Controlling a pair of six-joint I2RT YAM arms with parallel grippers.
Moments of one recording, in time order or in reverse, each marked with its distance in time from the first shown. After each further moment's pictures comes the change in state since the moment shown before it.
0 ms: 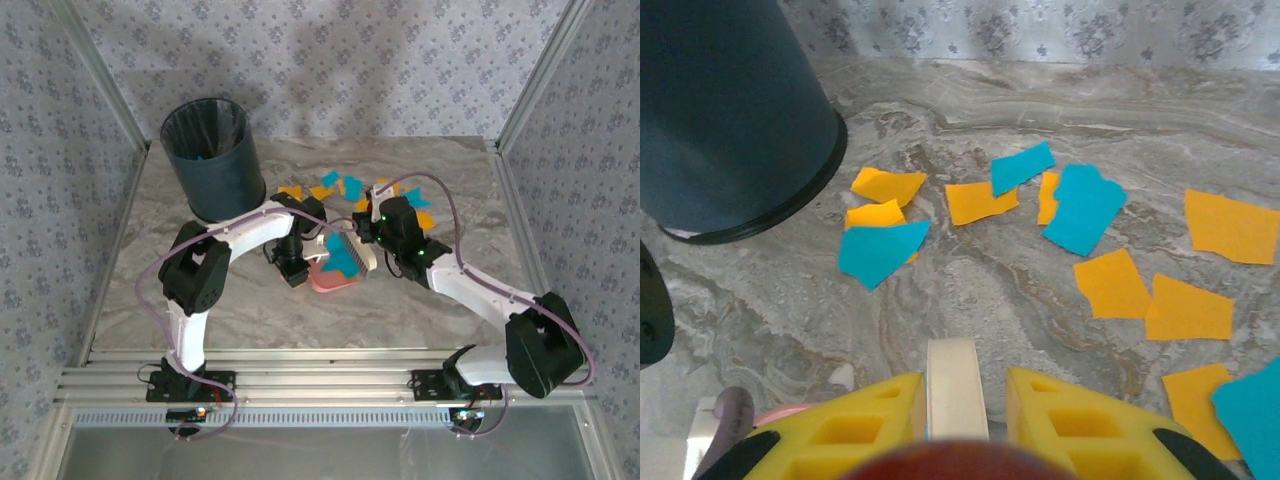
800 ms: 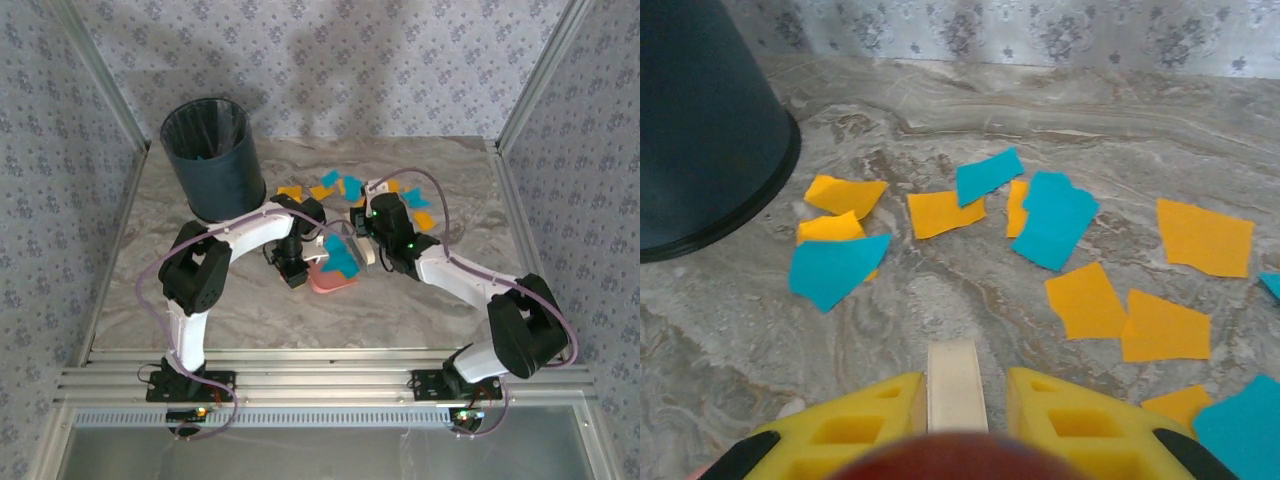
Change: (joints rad) left arm 0.001 0.000 -0.016 0.016 0.001 0.000; right arm 0.006 0.121 0.043 0.058 0.053 -0.019
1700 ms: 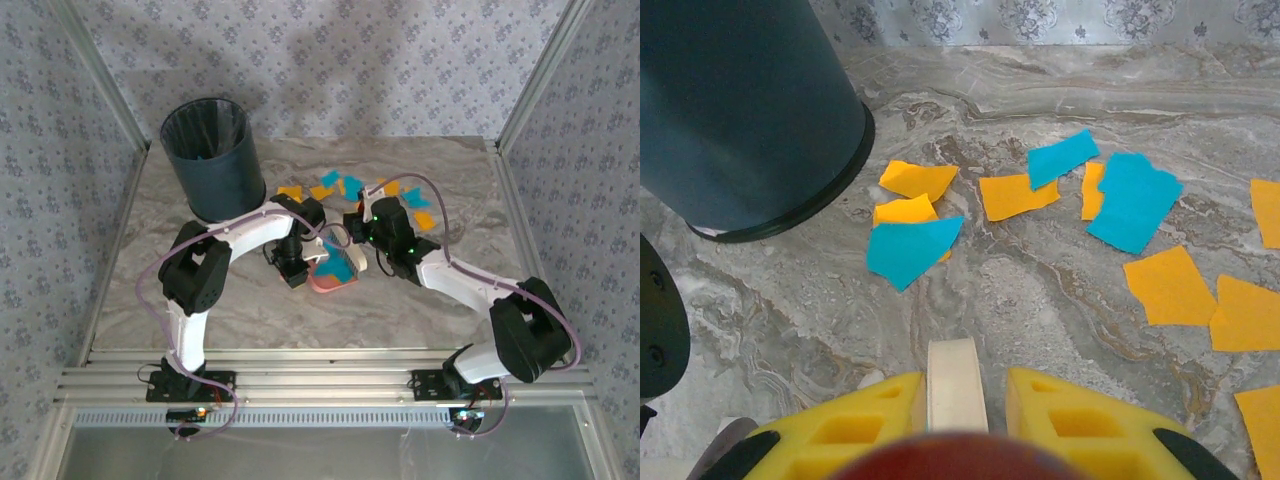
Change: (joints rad) left arm 0.001 0.000 -0.001 0.005 0.001 -0.010; right arm 0.013 -0.027 -0.042 0.038 -0.114 0.063
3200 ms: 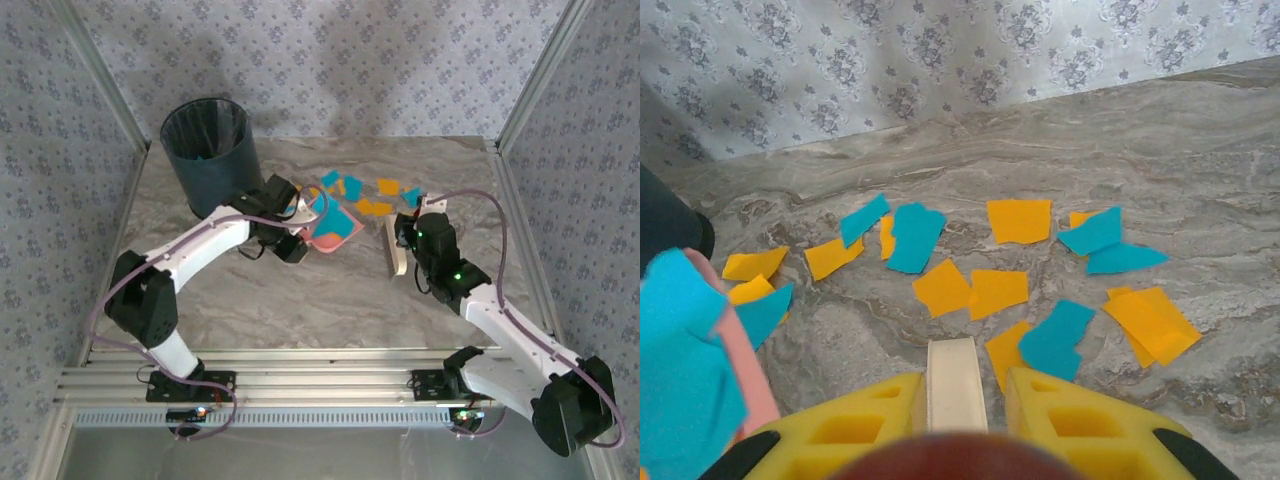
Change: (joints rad) left arm 0.095 -0.355 -0.163 0.317 0.150 -0.183; right arm -0.120 -0.423 -0.144 -0.234 0.260 0.087
